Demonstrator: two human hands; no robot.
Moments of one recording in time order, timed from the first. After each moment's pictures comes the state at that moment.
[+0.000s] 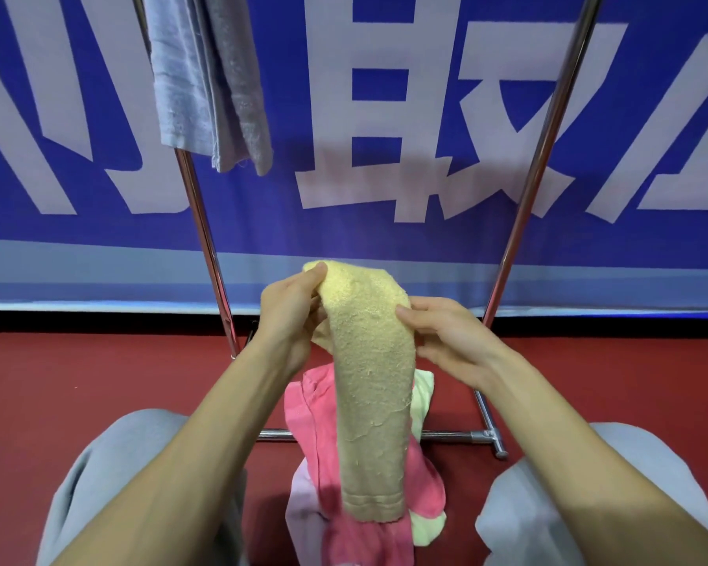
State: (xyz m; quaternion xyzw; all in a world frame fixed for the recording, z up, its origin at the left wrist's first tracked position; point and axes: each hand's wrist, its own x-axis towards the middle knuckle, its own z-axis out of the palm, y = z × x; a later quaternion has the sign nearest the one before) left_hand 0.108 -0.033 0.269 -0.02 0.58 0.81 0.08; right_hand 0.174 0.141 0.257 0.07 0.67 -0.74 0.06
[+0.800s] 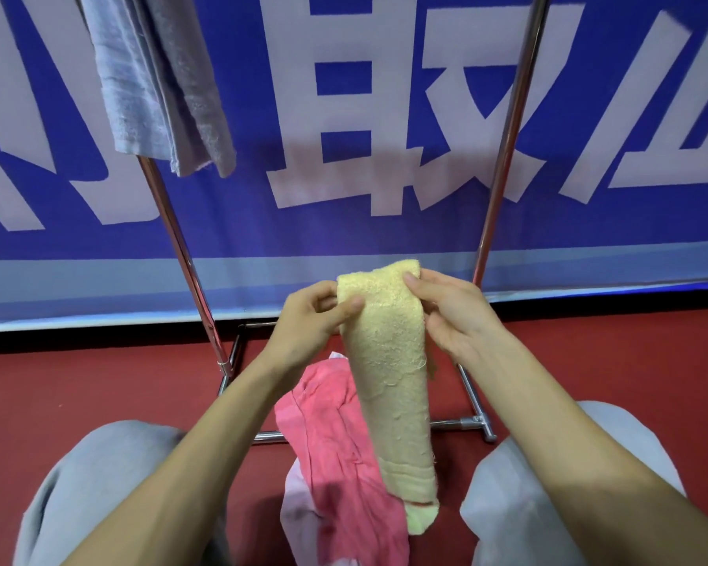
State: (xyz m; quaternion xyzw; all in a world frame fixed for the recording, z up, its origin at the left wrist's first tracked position) left_hand 0.128 -0.009 0.250 0.19 0.69 0.69 0.12; right_hand 0.179 0.157 0.270 0.14 0.47 -0.86 -0.10
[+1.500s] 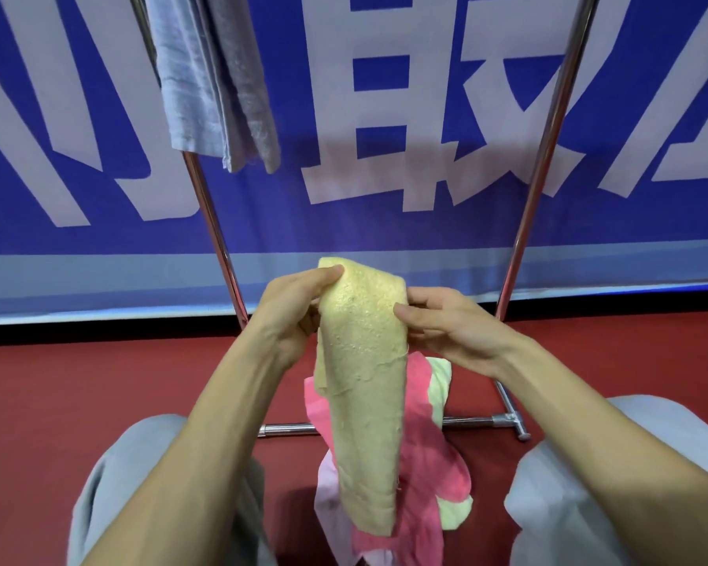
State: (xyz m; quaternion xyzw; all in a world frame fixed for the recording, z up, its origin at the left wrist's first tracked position) left_hand 0.112 -0.064 0.282 0.00 0.64 0.75 0.16; right_hand 0.182 0.123 0.260 -0.06 0.65 -0.75 0.11
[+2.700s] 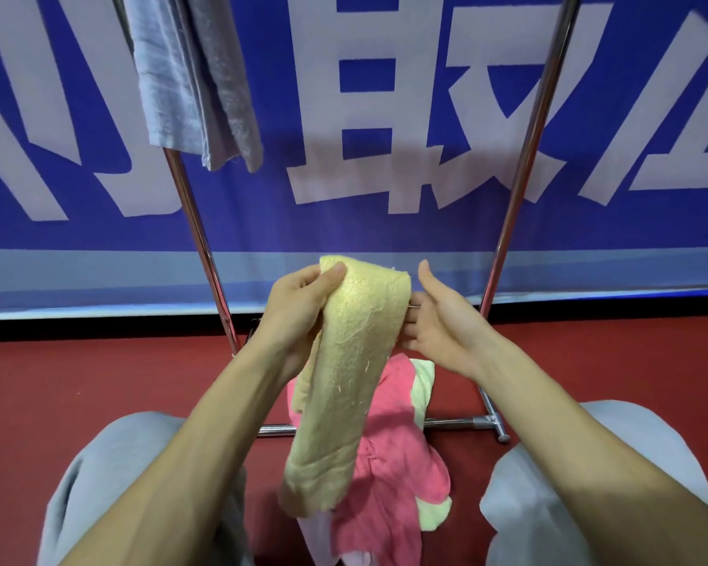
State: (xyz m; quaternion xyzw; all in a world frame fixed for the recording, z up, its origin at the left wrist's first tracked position) left_hand 0.128 -0.038 0.276 0.11 0.62 0.77 0.14; right_hand 0.169 0.139 0.252 0.12 0.58 -0.80 0.07
